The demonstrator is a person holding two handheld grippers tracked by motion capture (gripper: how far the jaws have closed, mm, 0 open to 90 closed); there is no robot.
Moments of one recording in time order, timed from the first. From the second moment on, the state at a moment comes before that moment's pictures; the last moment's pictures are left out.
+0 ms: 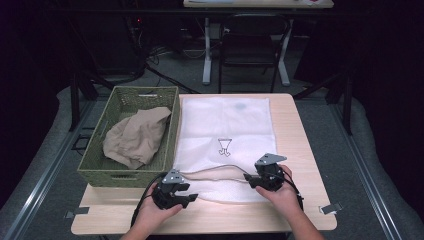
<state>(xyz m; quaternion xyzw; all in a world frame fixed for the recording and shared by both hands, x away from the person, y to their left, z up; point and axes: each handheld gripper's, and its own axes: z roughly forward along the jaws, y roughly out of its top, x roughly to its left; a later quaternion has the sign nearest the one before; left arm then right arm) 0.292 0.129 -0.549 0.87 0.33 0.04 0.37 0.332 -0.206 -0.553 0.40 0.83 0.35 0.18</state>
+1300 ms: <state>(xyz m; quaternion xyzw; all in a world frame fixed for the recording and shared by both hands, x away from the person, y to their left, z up) 0.282 0.165 -0.487 0.84 0.37 0.06 0.39 0.331 -0.205 -0.548 0.40 0.82 0.34 0.20</state>
